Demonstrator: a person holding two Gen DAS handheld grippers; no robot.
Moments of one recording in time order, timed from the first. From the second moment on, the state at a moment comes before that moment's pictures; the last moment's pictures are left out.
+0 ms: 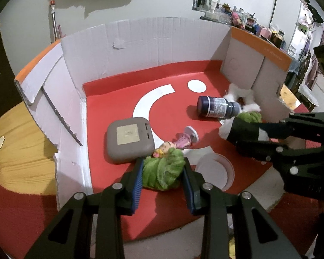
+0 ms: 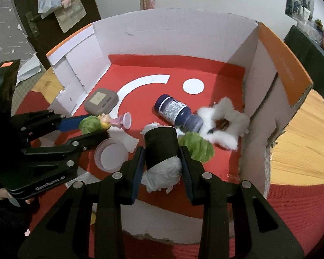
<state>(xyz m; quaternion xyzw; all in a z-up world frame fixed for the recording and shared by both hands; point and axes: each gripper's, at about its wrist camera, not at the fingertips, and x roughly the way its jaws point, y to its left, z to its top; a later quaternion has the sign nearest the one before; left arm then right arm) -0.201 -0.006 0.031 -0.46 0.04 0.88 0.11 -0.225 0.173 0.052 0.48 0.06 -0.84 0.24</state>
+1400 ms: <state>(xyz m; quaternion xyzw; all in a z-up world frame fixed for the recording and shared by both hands) -0.189 -0.001 0.041 -0.44 0.04 0.89 0.10 -0.207 0.177 0.054 0.47 0.04 -0.84 0.26</state>
